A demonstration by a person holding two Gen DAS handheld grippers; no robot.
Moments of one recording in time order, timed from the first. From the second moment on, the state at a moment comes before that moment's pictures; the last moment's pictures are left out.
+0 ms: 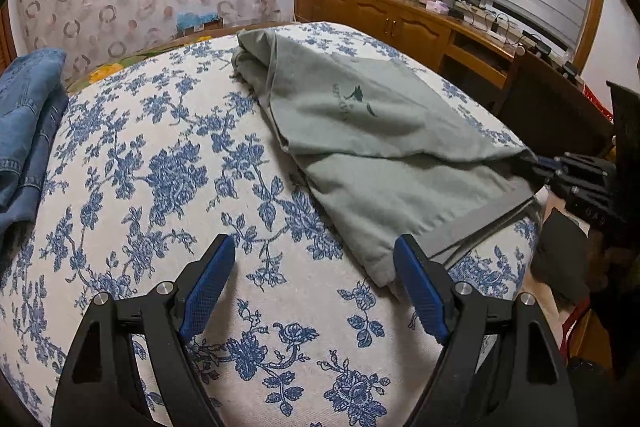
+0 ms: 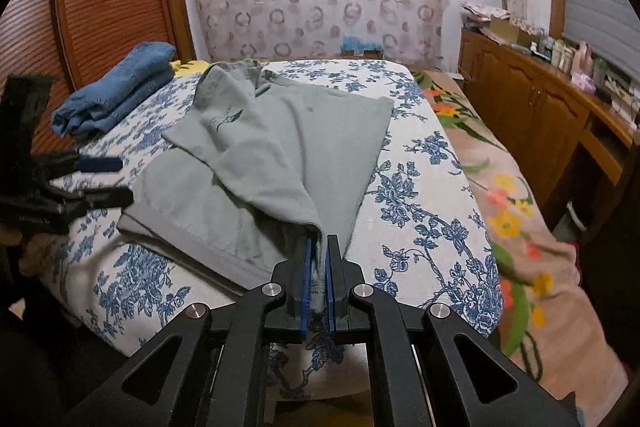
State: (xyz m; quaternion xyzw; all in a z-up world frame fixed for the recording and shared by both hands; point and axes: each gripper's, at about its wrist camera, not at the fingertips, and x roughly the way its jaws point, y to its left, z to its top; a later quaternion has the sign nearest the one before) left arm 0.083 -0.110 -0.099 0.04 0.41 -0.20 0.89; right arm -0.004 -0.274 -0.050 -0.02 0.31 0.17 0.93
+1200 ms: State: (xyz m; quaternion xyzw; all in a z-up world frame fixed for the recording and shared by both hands) left arm 0.094 -0.044 -0.065 0.00 0.35 -0.14 0.93; right arm 0.083 -0.195 -0.036 -0.09 0.31 0.31 0.90
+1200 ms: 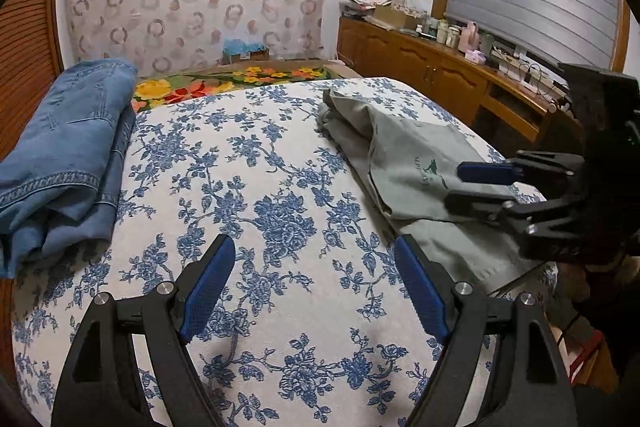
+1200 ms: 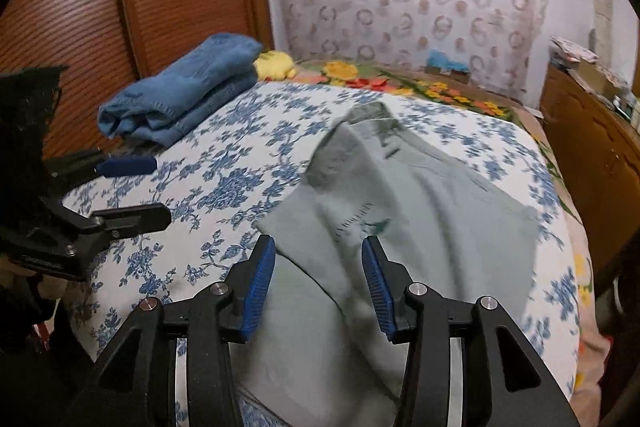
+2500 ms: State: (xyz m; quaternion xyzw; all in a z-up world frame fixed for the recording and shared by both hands) left arm 0.109 -0.071 -0.061 0.03 0.36 -0.17 0.92; right arm 0.145 -0.232 -0.003 -0.09 0.32 0.25 0.91
